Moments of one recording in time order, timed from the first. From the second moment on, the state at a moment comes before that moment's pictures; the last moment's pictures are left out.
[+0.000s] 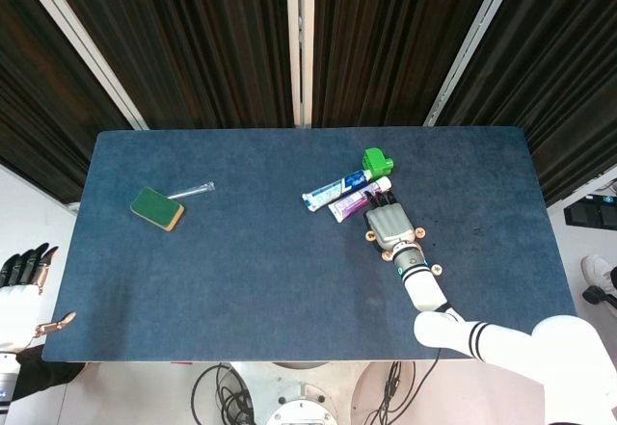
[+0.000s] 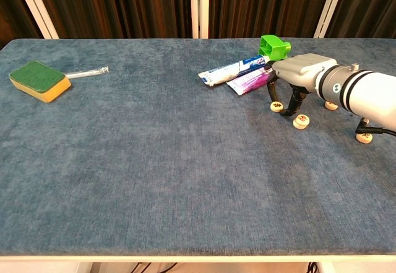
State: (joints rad) left arm -0.06 -1.12 -0.03 -1.56 1.44 1.44 0.01; right arm 0.87 -1.71 0.19 -1.20 -0.72 0.83 -0.69
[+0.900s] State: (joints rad) left arm -0.07 -1.12 -0.02 -1.60 1.44 1.42 0.06; right arm 0.80 -1.46 0.13 -1.47 -0.89 0.90 -0.57
